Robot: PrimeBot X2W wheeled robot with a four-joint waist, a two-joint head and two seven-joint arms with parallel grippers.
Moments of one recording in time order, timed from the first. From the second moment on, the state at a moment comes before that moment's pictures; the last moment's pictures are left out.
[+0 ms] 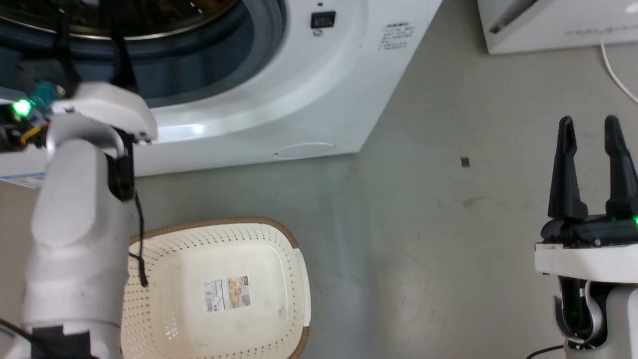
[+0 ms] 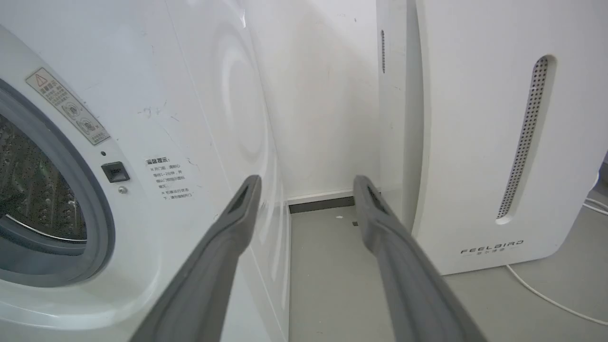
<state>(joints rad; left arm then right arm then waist) -0.90 0.23 0.02 0.73 -0.10 0.06 -0.26 -0.24 -0.05 -0.09 -0.10 0.27 0.13 -0.26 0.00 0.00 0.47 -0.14</state>
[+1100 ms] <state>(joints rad) -0.10 0.09 0.01 0.20 -0.04 0.00 -0.26 0.05 -0.05 -0.09 -0.05 0.21 0.13 -0.26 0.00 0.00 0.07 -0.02</state>
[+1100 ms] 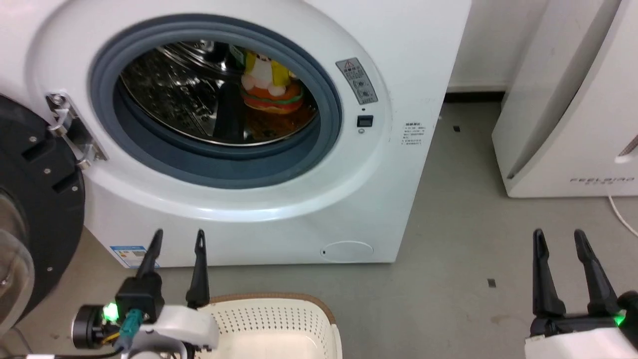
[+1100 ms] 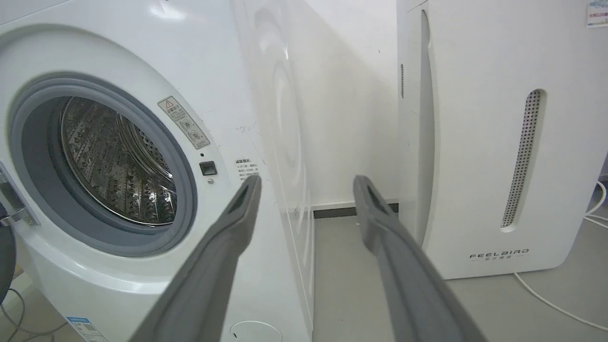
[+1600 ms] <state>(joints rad) -0.05 0.07 0.00 0.23 -0.03 -0.01 -0.26 0.08 -0.05 -0.09 -0.04 0.20 0.13 -0.26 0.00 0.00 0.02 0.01</state>
